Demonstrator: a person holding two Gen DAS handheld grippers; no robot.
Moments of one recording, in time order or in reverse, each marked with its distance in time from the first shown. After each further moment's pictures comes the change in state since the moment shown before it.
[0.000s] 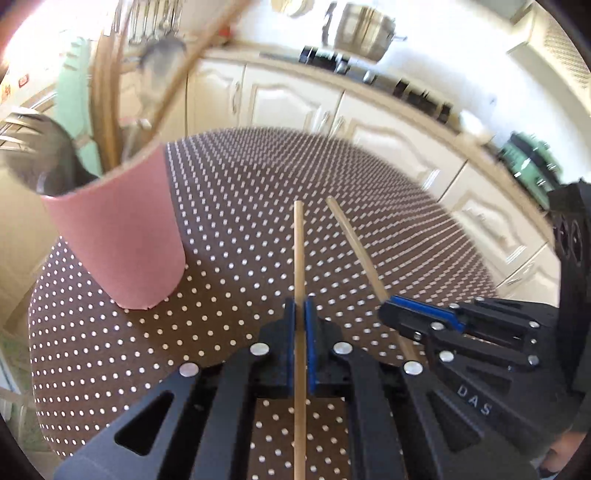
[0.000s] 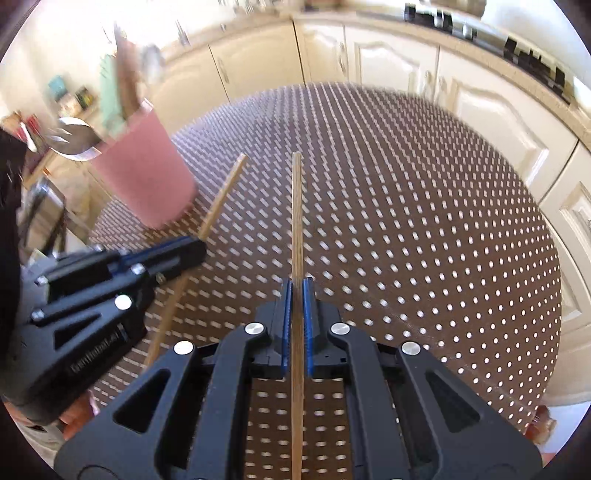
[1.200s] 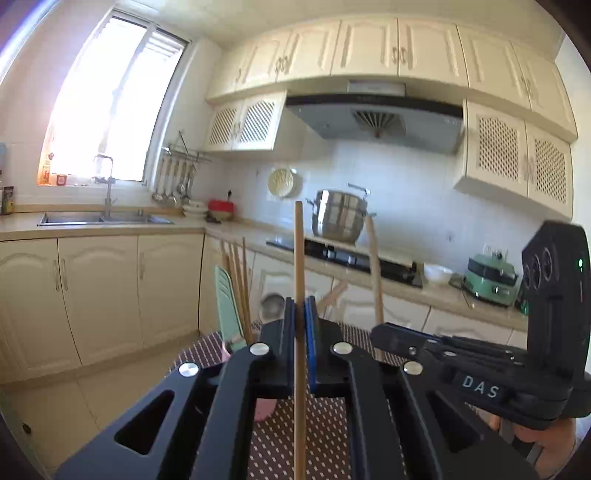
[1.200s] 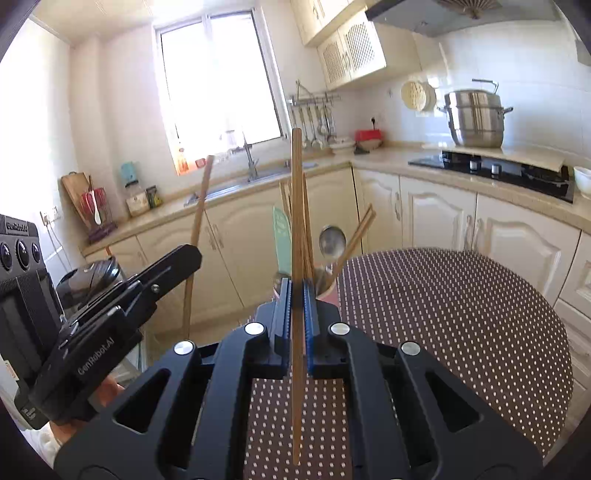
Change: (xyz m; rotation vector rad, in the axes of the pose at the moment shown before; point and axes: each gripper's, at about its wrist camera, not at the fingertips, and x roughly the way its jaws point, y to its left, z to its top) left arm -0.222 0.059 -0.024 0.052 -0.715 -0.027; right arm -0.127 0.124 0.002 -0.066 -0.555 0.139
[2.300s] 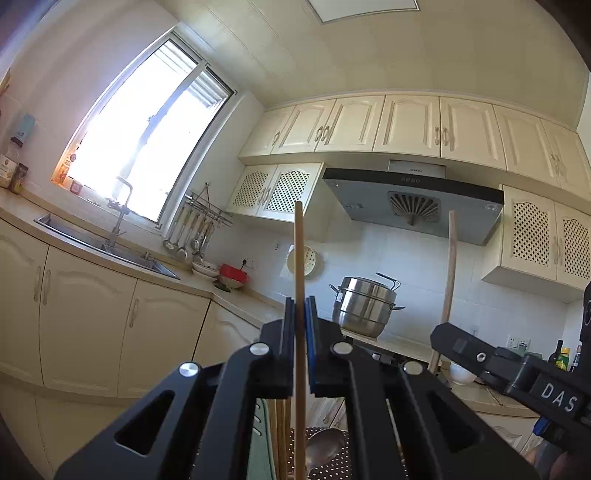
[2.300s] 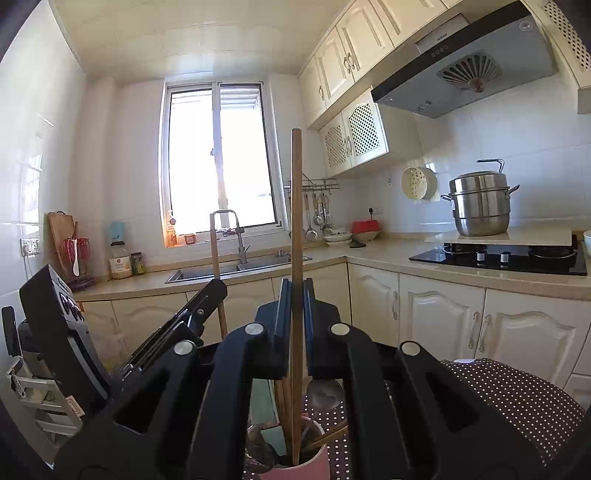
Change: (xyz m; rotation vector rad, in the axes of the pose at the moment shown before) left arm 0.133 0.068 0.023 -0.150 -0.317 0.034; right arm 0.077 -0.006 0.062 -0.074 -0.351 -0.028
